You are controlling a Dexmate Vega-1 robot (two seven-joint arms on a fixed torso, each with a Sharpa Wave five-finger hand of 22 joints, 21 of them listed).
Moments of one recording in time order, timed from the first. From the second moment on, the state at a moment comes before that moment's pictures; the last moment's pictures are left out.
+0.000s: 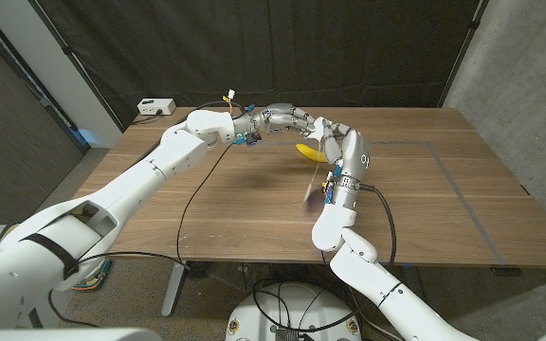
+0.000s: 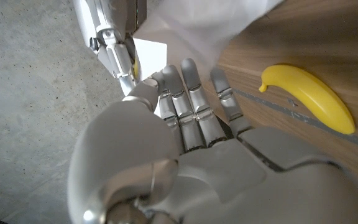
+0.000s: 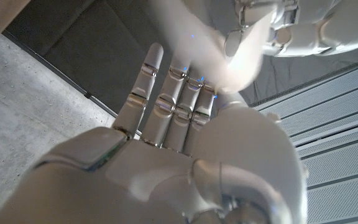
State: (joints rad) left arm 0.43 0.57 0.68 -1.45 -0.51 0.00 -0.65; left_hand 1.10 0.14 0.43 -0.15 0.38 0.89 0.07 0.42 0.46 0.77 -0.05 0.95 0.88 0.66 -0.06 0.83 0.99 0.14 0.13 1.34 0.20; right arm -1.07 -0.20 -0.57 -1.69 -0.61 -0.09 -1.11; right_hand 1.07 0.20 0.24 -0.15 0.25 1.03 0.04 0.42 0.28 1.06 -0.02 0.71 0.51 1.05 -0.15 0.71 0.67 0.69 0.07 0.61 0.23
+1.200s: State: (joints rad) left arm 0.54 0.58 0.61 -1.54 -0.55 0.01 -0.45; left_hand 1.08 0.12 0.48 -0.15 0.47 0.90 0.06 0.42 0.47 0.74 -0.05 0.96 0.93 0.66 -0.06 0.79 1.01 0.13 0.12 1.35 0.19; right arm -1.13 0.13 -0.23 -1.54 -0.99 0.20 -1.12; right_hand 1.11 0.17 0.28 -0.15 0.26 1.04 0.09 0.46 0.33 1.08 -0.01 0.76 0.60 1.06 -0.15 0.80 0.83 0.65 0.04 0.68 0.26
